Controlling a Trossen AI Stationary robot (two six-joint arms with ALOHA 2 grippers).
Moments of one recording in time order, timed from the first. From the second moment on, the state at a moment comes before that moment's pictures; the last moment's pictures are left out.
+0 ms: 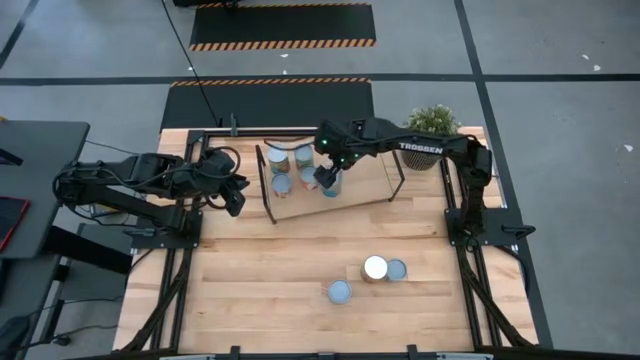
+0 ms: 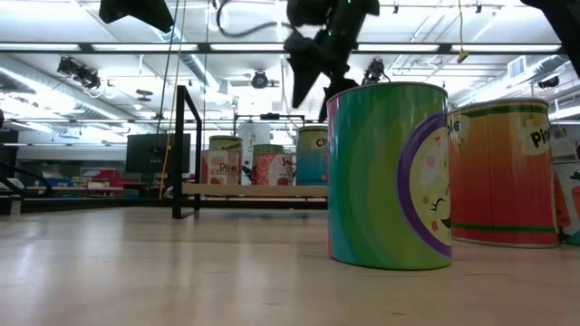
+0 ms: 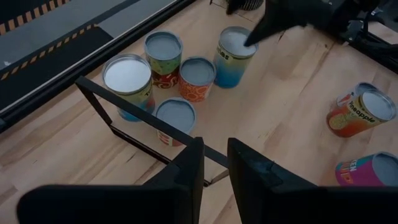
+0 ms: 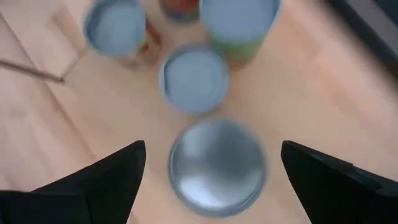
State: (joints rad) left arm -0.09 0.98 1.20 -1.04 -0.47 -0.67; right arm -0.27 1.89 1.81 -1.02 0.05 0.39
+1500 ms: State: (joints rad) left arm -0.09 0.98 1.20 -1.02 -0.47 -0.67; right arm -0.13 2.14 1.85 -0.82 0.19 -0.22
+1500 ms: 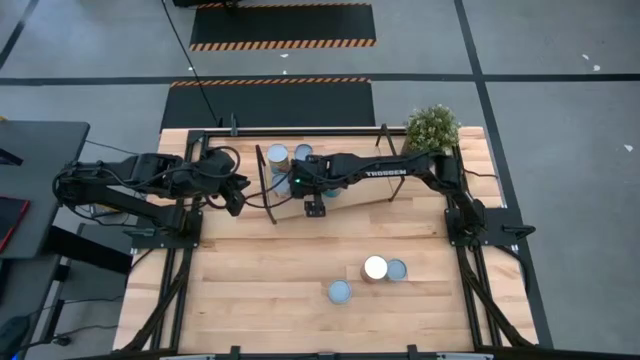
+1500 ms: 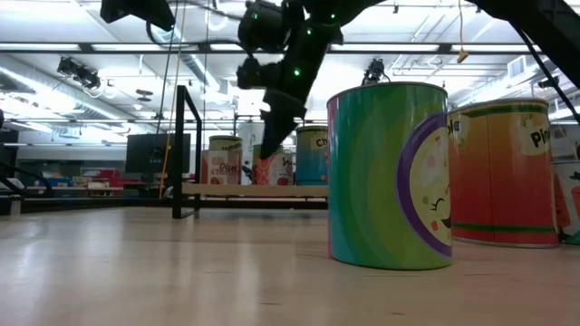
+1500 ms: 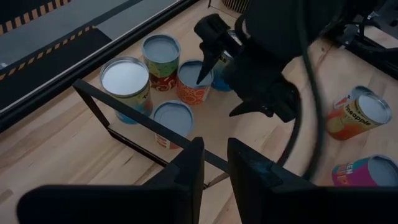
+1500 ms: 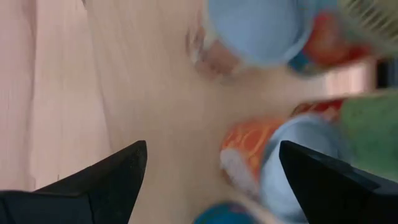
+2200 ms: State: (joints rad) left arm -0.09 0.98 1.20 -1.02 -0.47 -0.67; right arm -0.10 2.14 1.85 -0.86 0.11 -0.18
